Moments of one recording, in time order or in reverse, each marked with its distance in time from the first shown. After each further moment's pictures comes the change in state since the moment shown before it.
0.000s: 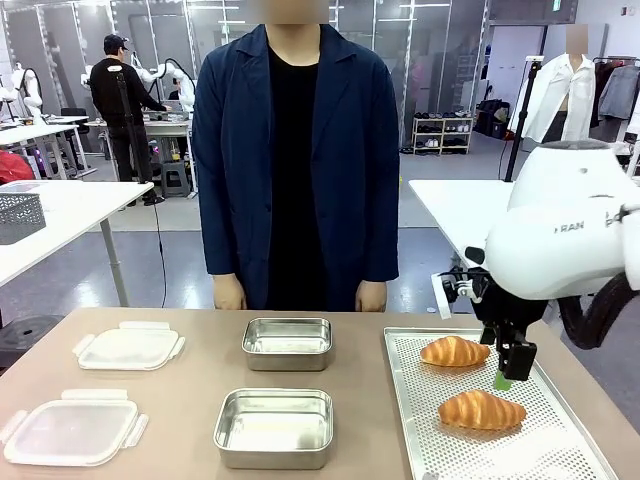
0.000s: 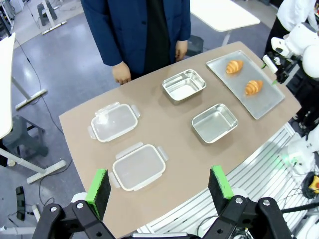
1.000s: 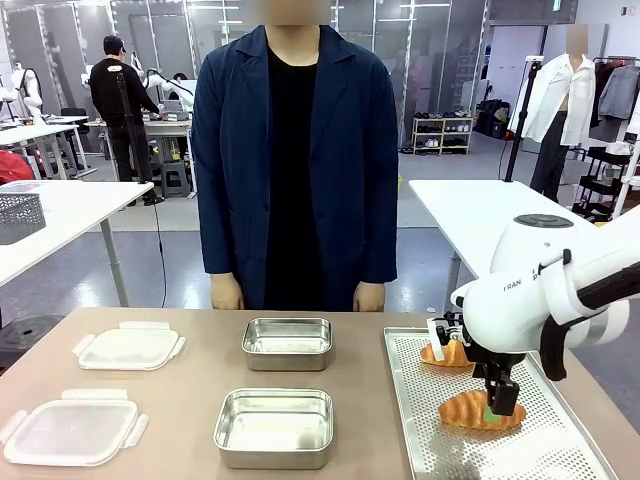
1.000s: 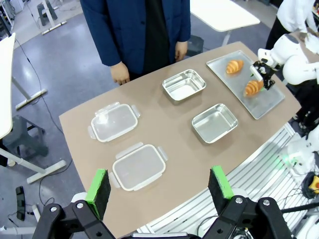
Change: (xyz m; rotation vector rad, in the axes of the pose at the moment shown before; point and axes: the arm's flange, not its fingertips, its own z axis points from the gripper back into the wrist) left arm 0.000 0.000 0.000 0.000 0.000 0.000; right arm -0.015 -0.025 -0.097 0.004 0.009 0.006
